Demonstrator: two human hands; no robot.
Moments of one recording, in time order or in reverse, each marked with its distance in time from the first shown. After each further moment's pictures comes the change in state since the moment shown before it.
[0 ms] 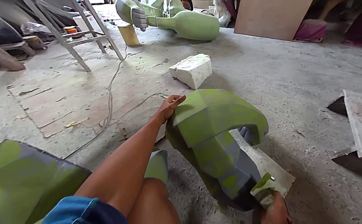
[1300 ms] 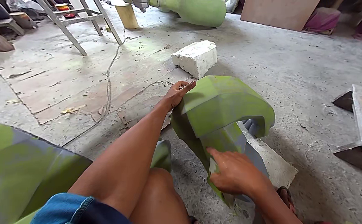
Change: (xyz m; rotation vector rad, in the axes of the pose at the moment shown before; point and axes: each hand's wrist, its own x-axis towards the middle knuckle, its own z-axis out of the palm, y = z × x) left_hand -0.004 0.010 0.003 -0.005 -0.040 -0.022; right_hand -0.123 -0.155 0.172 -1.725 -1.322 -0.525
